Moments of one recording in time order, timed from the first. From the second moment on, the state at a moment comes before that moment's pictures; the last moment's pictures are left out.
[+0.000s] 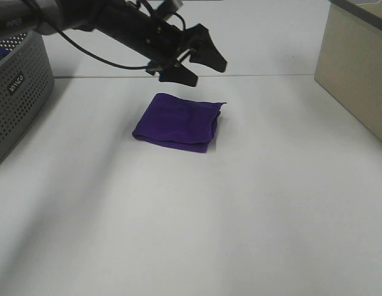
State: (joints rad) left arm -0.33 2.50 -2.24 -0.94 1.02 0.43; right arm 0.20 1.99 -2.17 0.38 1.22 -0.17
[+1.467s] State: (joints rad) left arm 0.08 1.16 -1.27 0.14 1.07 0.03; right arm -0.06 0.96 -1.12 0.12 1.22 -0.06
